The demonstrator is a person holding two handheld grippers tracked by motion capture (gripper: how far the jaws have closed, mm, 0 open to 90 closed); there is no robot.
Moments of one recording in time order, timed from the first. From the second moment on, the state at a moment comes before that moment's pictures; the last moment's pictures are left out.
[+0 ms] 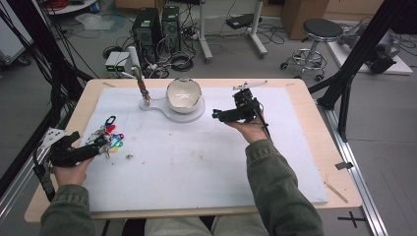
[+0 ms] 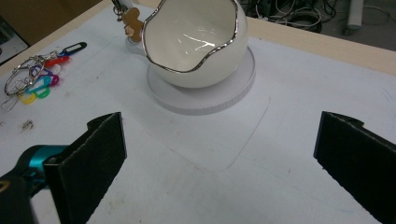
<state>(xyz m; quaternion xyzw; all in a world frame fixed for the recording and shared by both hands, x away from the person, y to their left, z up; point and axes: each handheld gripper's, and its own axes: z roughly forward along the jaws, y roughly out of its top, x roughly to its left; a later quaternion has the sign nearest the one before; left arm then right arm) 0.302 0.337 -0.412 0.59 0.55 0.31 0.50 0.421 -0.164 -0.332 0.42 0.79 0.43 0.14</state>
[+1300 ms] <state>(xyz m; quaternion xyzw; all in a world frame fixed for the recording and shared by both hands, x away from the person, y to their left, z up) 0.299 0.335 -0.412 0.59 0.55 0.31 0.50 0.365 -0.251 -0.376 0.45 0.75 0.45 0.19</state>
